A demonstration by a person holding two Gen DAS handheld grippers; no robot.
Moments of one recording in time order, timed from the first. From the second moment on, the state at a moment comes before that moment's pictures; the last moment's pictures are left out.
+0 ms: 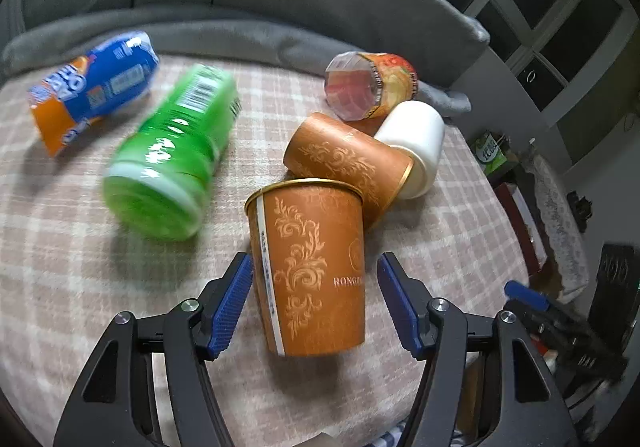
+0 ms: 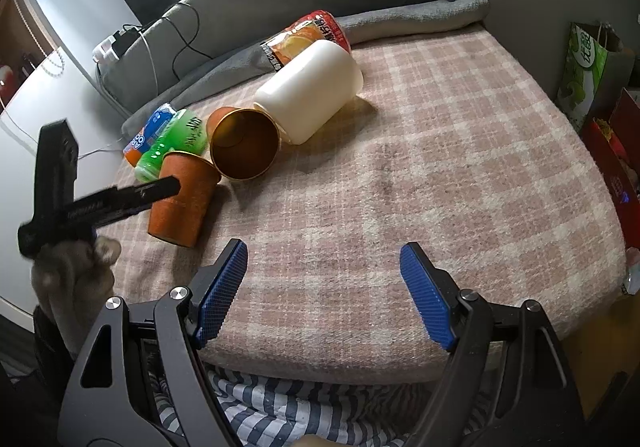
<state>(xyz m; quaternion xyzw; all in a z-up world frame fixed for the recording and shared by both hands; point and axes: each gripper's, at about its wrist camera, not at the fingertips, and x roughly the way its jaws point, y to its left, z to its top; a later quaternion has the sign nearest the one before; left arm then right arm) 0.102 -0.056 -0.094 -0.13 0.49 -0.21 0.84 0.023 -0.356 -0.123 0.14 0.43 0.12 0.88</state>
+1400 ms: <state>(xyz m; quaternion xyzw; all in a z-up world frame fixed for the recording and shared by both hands) 0.087 -0.065 -0.090 -0.01 0.34 -0.14 0.93 0.021 -0.354 -0.132 0.14 0.44 0.12 0.88</state>
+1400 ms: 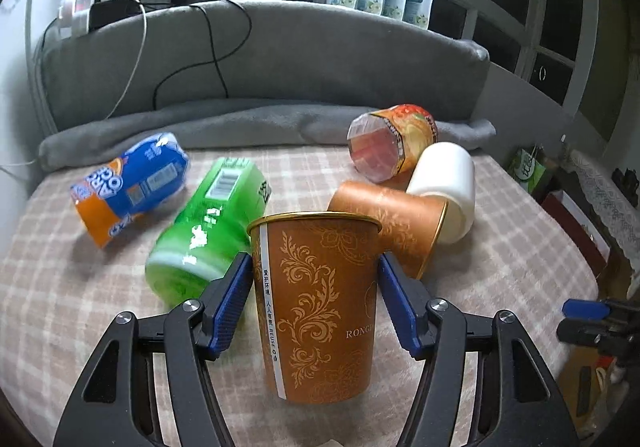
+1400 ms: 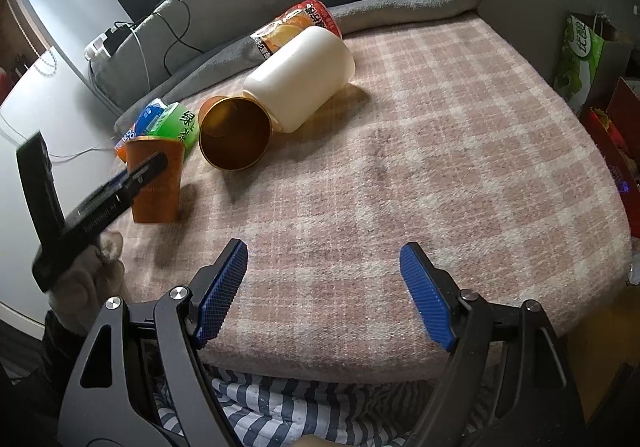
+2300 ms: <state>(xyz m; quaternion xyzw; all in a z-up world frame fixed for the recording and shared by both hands) 0.028 -0.050 -0.081 -0.02 0.34 -0.16 0.93 0.014 -0.318 -0.116 0.12 0.43 0.15 0.88</state>
